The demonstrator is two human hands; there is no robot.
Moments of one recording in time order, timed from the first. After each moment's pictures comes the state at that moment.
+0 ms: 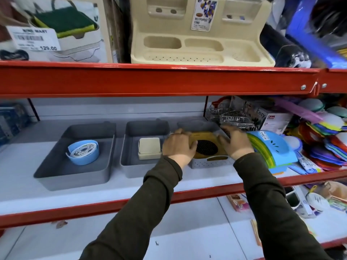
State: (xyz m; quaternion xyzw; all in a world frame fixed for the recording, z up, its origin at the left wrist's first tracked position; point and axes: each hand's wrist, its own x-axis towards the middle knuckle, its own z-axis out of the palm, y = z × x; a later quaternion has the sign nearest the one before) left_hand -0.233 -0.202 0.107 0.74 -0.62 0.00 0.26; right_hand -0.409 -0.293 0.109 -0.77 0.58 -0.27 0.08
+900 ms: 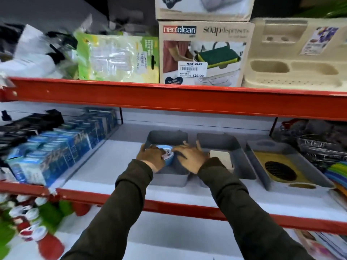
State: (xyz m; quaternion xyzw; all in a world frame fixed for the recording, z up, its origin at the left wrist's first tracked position) left_hand 0.031 -0.055 0.111 0.85 -0.52 -0.05 0.05; right_hand -0.102 -0.155 0.110 -0.96 0.25 -0.08 0.11
